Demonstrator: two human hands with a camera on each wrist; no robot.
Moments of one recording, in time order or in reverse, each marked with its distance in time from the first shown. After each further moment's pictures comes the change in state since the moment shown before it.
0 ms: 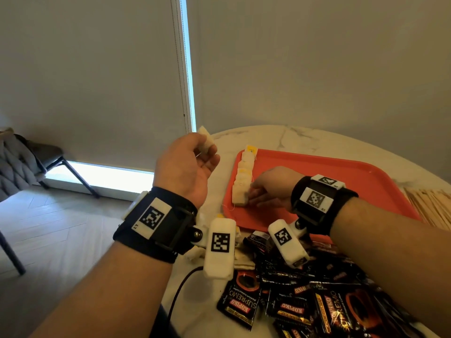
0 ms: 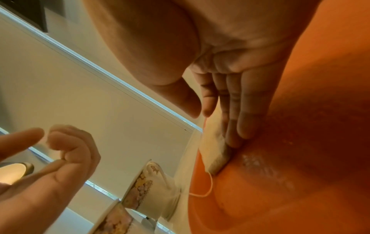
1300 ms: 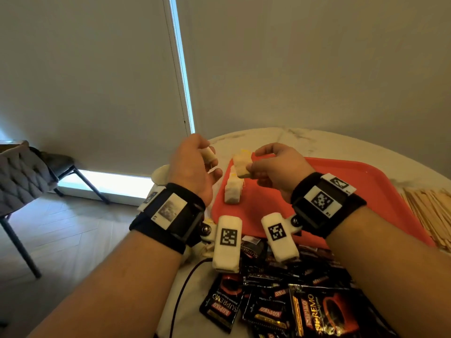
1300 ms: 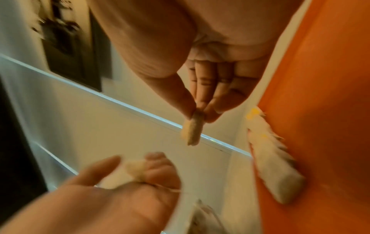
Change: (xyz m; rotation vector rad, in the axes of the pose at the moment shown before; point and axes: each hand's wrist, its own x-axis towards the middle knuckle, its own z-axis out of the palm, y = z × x) left_hand -0.010 -0.021 0.042 0.211 0.016 -0.023; right_hand -0.005 0.000 -0.037 0.268 0.128 -0.424
